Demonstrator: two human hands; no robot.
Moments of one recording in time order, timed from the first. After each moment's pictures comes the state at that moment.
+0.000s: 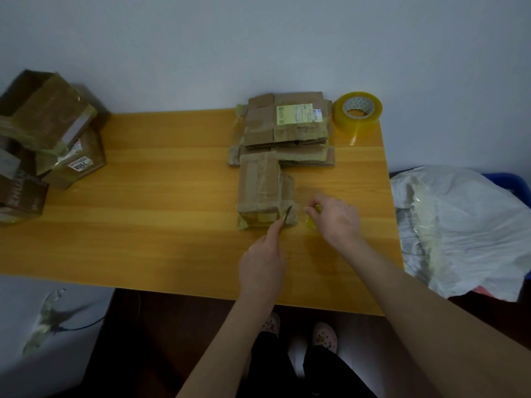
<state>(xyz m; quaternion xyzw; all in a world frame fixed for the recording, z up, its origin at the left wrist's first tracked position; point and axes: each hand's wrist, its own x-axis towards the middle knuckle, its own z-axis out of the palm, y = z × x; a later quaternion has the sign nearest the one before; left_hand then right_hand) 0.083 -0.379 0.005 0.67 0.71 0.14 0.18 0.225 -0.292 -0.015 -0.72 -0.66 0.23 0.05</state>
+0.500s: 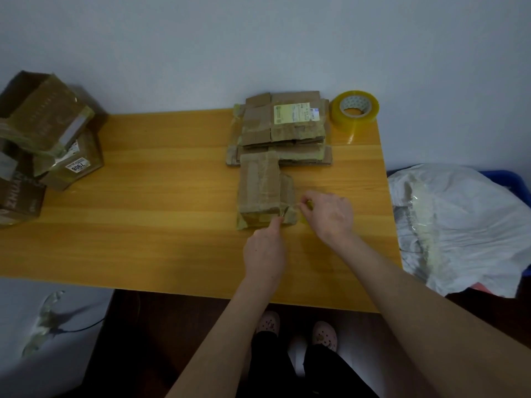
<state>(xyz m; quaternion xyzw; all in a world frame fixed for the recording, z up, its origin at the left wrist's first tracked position) 0.095 -0.352 0.004 0.64 0.74 0.02 0.19 0.217 -0.289 -0.011 -0.70 -0.68 0.18 0.05</state>
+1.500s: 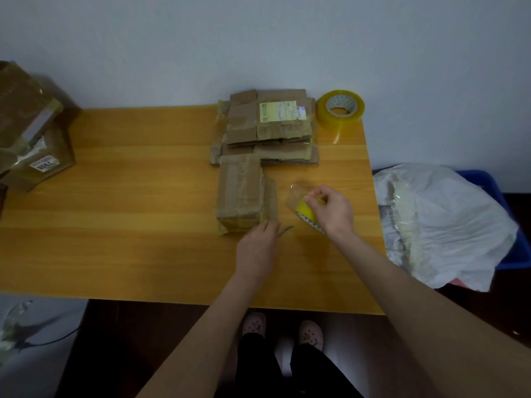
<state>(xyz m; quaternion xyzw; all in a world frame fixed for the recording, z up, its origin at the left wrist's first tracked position) 0.084 -0.335 -0.054 0.77 0.62 0.12 0.11 0.243 -0.285 -0.029 -0.75 -0.50 0.34 0.27</state>
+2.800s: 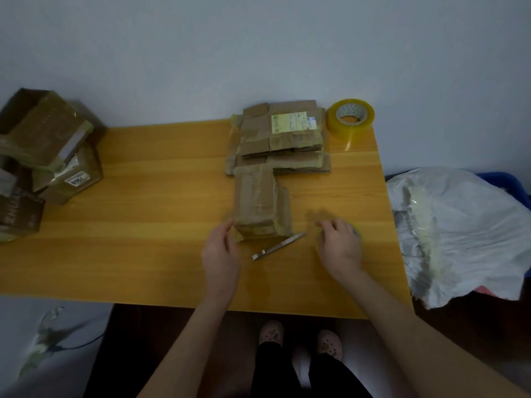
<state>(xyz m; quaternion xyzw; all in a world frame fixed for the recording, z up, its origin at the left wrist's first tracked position) 0.021 -0.354 -0.008 0.57 0.72 0.35 0.16 0.231 -0.332 -0.055 -0.73 -0.65 0.20 0.08</state>
